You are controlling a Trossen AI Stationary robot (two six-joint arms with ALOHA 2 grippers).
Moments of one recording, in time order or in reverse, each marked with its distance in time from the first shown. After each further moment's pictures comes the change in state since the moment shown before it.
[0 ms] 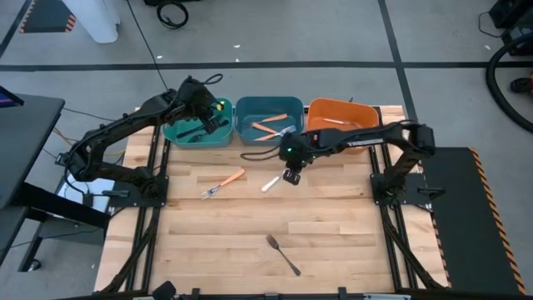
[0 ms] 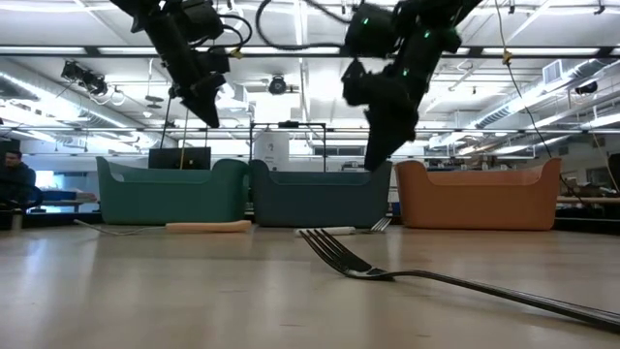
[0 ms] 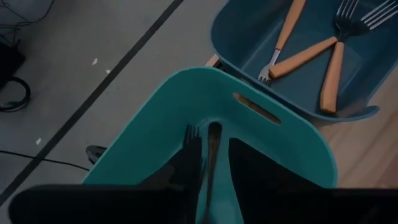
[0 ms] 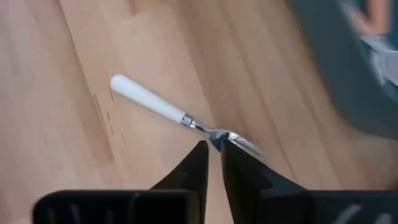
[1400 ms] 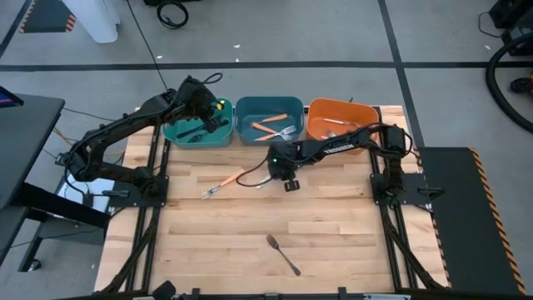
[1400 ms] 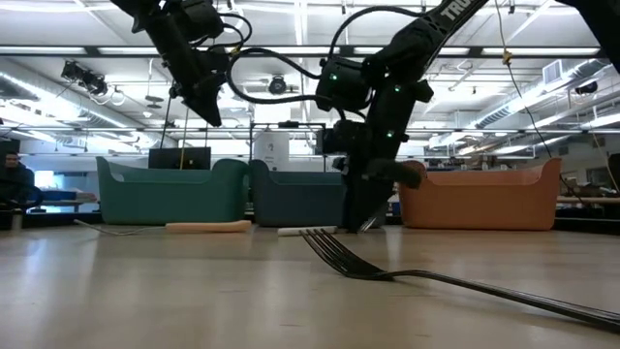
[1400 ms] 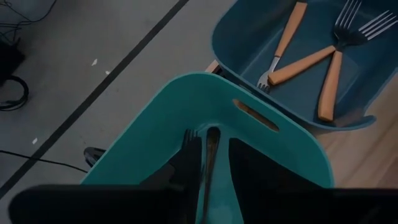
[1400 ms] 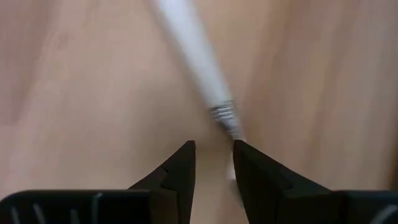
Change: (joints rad) left arm 0.001 0.000 0.000 0.017 0.000 -0.026; right arm 0.006 0.262 0.031 0.162 0.033 -0.625
